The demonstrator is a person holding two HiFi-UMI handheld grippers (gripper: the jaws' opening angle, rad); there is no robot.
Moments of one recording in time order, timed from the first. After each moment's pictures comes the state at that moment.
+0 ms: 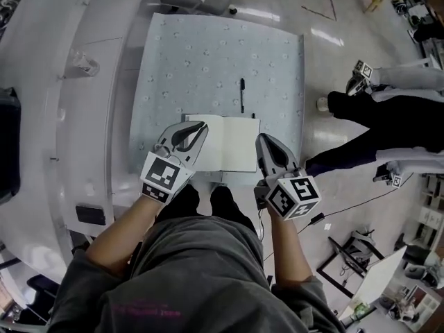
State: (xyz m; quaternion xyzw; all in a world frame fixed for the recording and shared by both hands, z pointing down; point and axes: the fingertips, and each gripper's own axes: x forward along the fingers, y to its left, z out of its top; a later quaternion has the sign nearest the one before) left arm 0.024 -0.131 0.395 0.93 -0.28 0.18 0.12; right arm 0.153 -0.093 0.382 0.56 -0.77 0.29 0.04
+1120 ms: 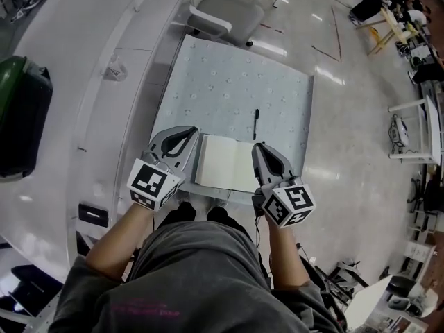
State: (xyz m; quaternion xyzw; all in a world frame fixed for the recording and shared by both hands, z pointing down) left arm -0.080 -0.157 0.315 0.92 -0.36 0.11 0.09; right arm 0.067 -0.125 0.321 0.51 -0.83 0.22 0.06
